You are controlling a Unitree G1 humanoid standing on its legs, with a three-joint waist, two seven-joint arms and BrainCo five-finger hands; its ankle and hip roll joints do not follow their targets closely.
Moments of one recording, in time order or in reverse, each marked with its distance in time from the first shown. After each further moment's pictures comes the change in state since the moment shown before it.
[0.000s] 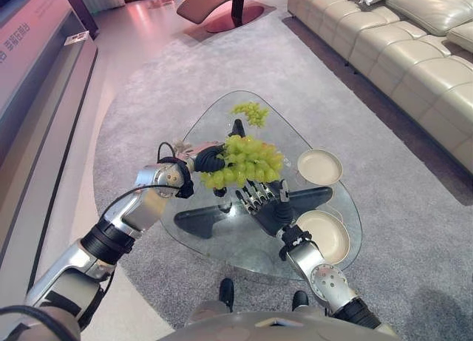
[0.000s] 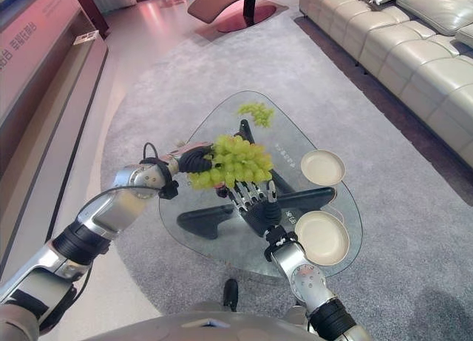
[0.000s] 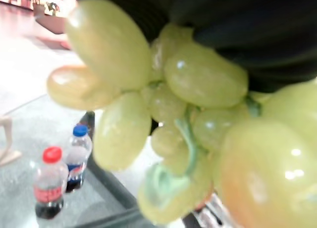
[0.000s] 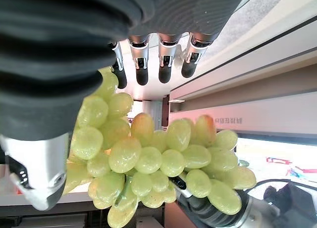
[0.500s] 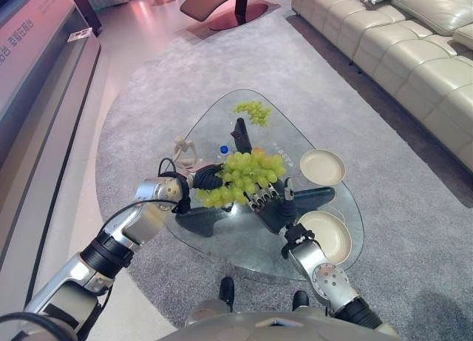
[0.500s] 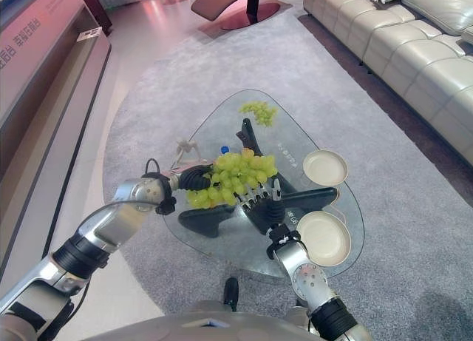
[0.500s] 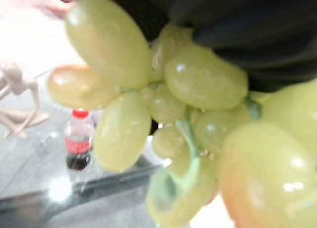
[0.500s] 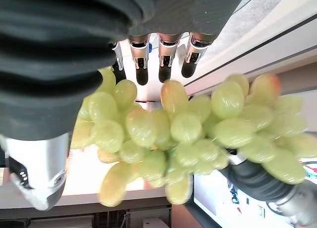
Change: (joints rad) left arm 0.086 0.000 -0.005 -0.001 0.082 -0.006 -0.123; right arm -0.001 -0.005 -0.022 -0.002 0.035 -0.017 0.000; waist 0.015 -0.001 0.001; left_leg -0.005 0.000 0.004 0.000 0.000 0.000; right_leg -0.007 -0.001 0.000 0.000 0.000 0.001
